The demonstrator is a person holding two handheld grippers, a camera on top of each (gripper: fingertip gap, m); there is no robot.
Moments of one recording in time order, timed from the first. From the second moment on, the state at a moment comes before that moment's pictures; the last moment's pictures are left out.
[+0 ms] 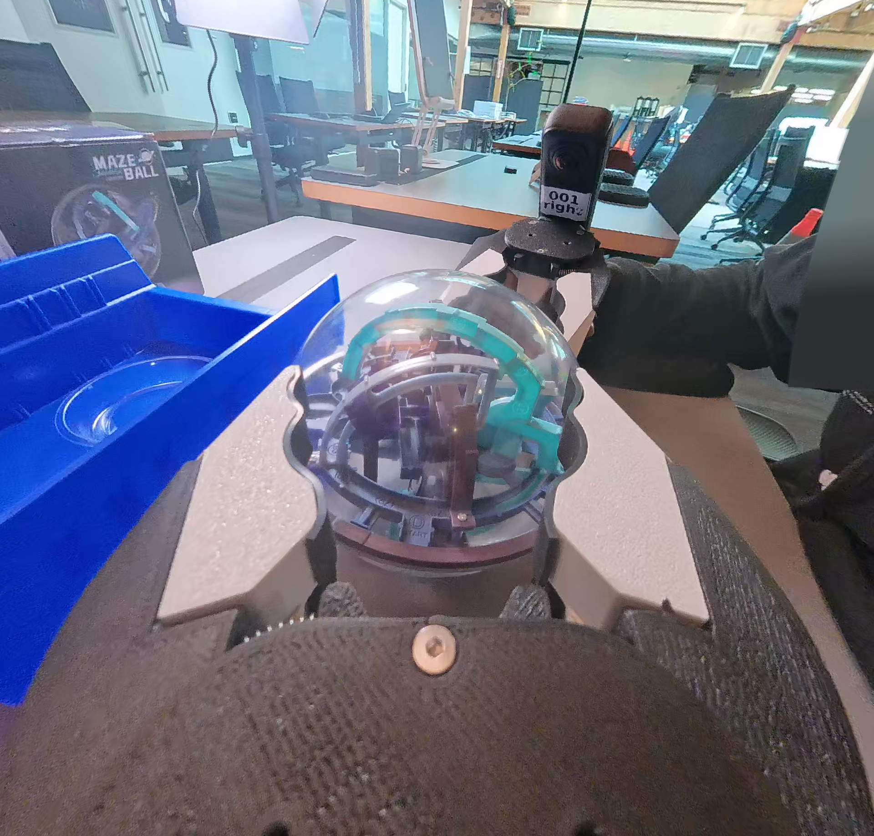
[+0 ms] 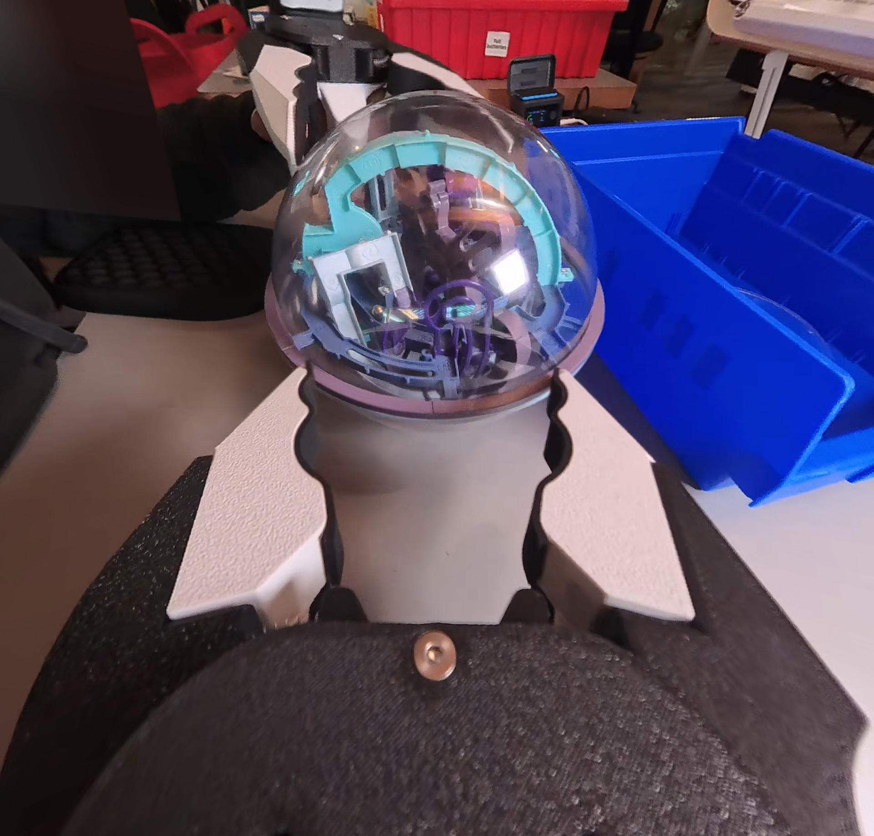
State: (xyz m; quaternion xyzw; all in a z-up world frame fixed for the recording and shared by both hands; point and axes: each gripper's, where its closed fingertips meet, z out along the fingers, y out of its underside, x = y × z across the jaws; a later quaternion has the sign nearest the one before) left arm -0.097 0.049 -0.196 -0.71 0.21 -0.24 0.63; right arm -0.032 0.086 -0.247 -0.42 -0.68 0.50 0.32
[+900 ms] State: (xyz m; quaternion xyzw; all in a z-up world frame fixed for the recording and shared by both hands) left arm -0.093 0.097 -0.188 -0.74 0.25 -0.22 0.58; right arm -0.046 0.116 -0.249 -0.49 -0.68 0.47 0.27
